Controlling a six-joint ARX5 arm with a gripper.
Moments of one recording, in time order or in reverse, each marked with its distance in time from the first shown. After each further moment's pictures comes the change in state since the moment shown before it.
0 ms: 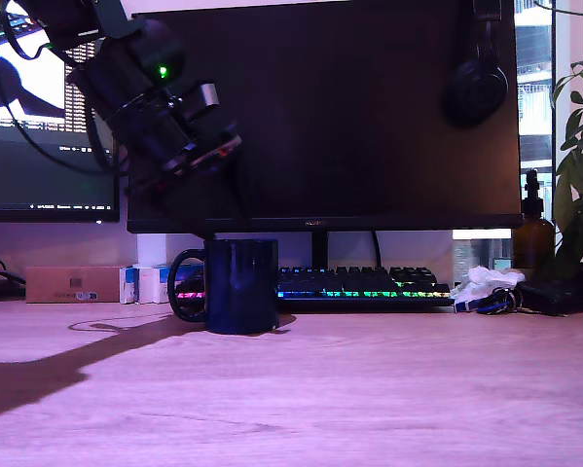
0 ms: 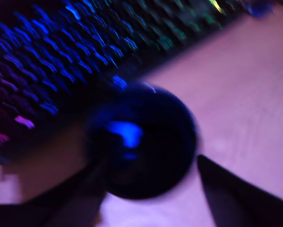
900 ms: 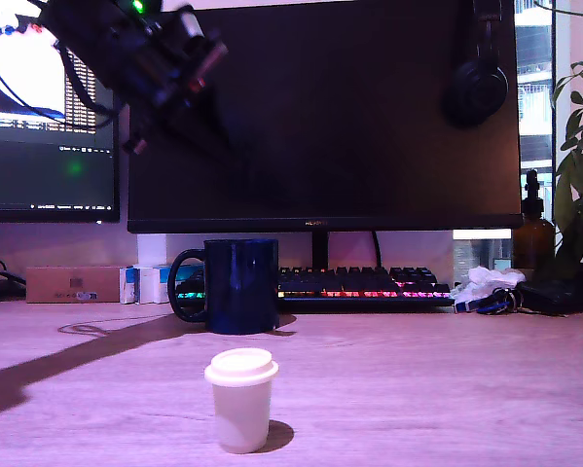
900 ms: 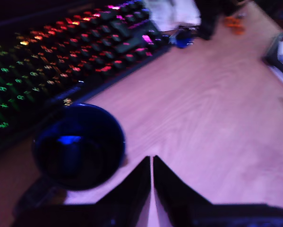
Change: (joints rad) arm 0.024 -0.148 0.000 -0.060 0.186 -0.036
